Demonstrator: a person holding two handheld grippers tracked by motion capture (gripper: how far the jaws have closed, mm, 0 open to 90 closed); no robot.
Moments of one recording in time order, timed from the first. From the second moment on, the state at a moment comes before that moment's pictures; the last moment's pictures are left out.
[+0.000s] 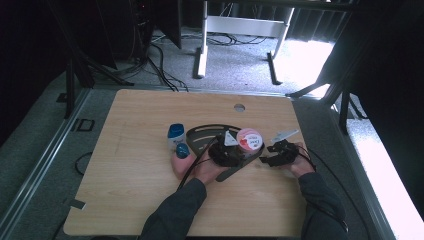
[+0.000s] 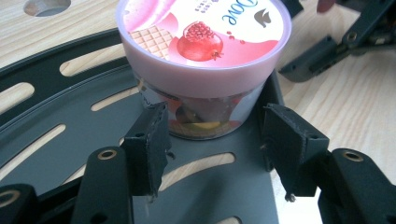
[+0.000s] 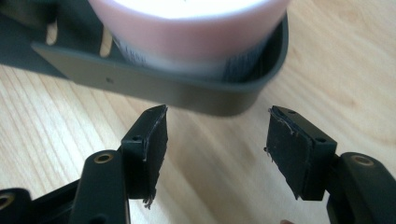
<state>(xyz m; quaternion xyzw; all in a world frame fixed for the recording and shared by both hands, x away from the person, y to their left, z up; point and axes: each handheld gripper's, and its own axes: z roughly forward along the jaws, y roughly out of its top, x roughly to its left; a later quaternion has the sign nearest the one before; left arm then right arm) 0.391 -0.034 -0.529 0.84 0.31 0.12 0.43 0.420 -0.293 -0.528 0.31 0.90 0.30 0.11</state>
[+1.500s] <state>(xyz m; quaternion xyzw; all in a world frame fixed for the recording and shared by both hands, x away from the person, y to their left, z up) 0.336 -0.010 -0.513 0.85 0.28 0.08 0.44 0.336 -0.279 -0.549 0.35 0.85 0.37 0.15</state>
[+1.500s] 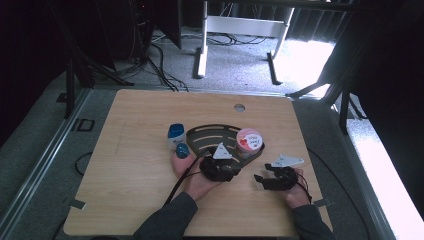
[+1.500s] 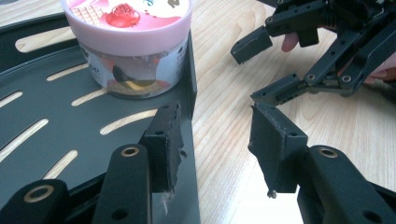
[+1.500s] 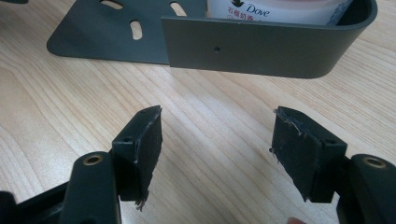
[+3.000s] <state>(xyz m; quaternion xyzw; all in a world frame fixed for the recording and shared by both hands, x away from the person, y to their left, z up) 0.300 0.053 -0.492 0.85 0.29 0.10 0.43 0.335 -0.281 -0.559 0.35 0.84 0.37 0.16</state>
